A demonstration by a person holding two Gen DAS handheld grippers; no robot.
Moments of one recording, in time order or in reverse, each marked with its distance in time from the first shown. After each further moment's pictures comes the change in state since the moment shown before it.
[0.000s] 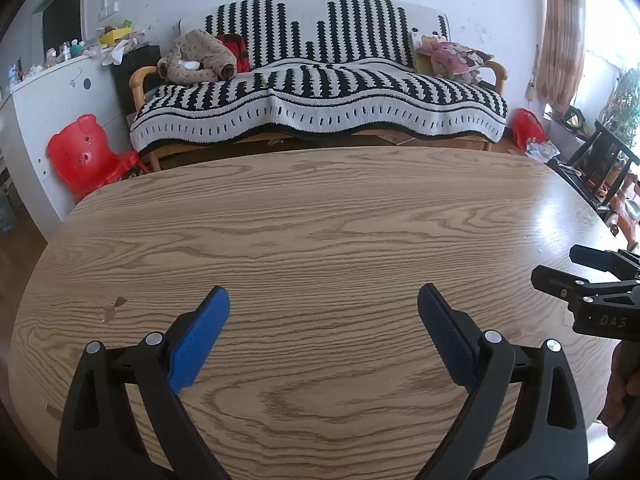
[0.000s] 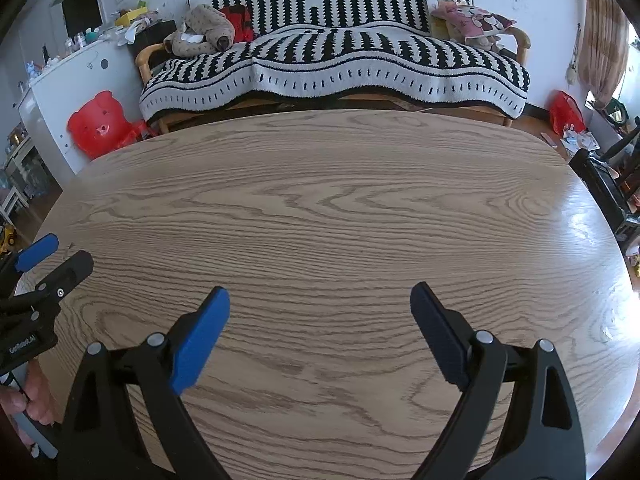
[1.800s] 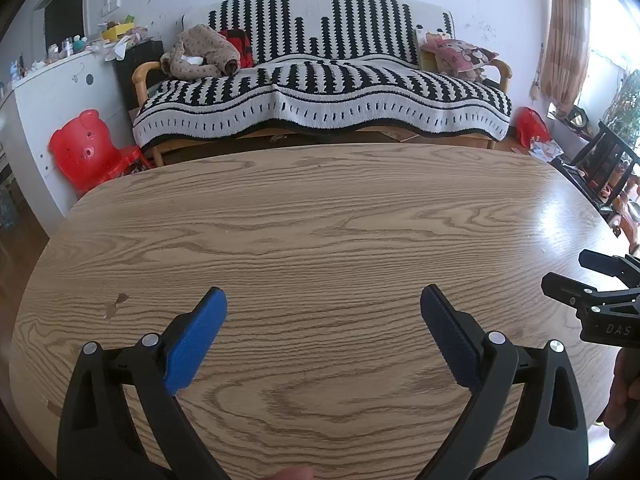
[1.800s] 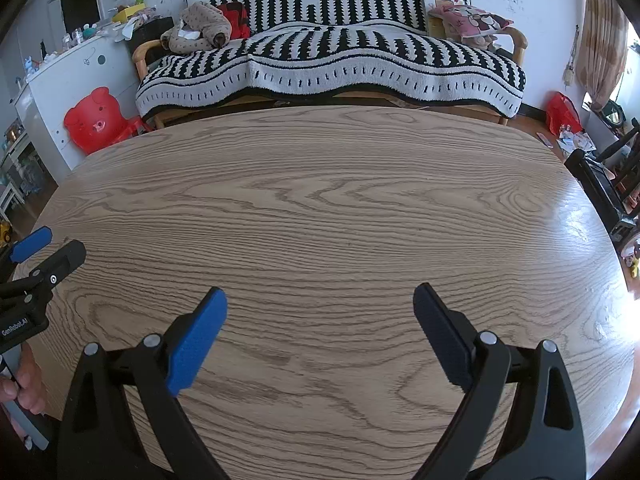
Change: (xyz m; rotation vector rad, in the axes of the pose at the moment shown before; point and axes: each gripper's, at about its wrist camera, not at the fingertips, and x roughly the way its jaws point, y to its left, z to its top) left arm 0.001 0.003 -0.010 -0.009 0.011 0.010; right arm -0.005 -0.007 -0.009 -0.006 0.006 -0.010
